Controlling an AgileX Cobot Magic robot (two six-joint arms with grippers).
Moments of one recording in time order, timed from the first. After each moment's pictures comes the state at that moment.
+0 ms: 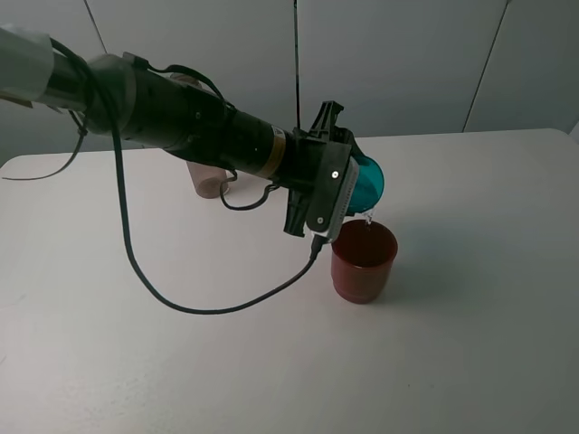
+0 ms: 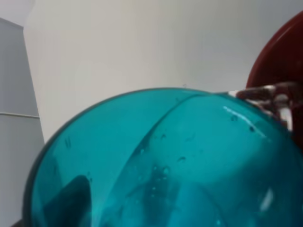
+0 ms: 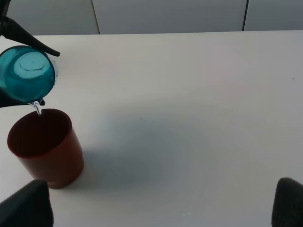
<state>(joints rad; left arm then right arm) -0.67 2.09 -1.32 1.57 -0.43 -0.19 -0.05 0.00 -0.50 0.17 1.10 -0.09</state>
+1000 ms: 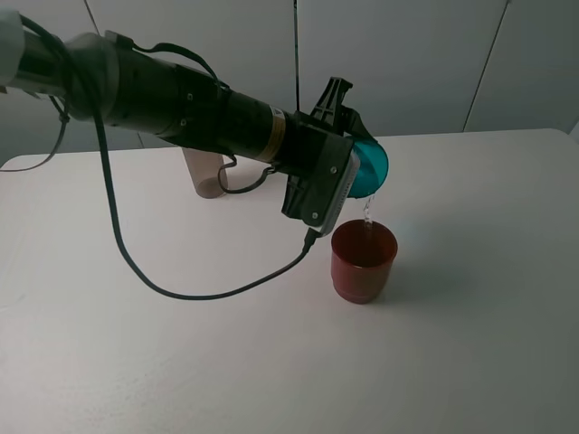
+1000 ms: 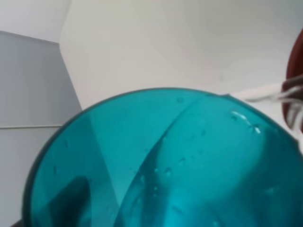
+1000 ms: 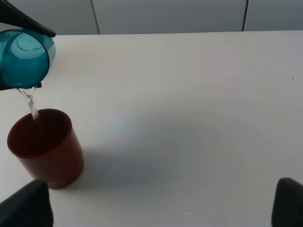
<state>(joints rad) -0.68 2.03 -1.32 1.53 -0.40 0.00 -0.05 0.00 -0.50 0.17 1.10 -0.09</state>
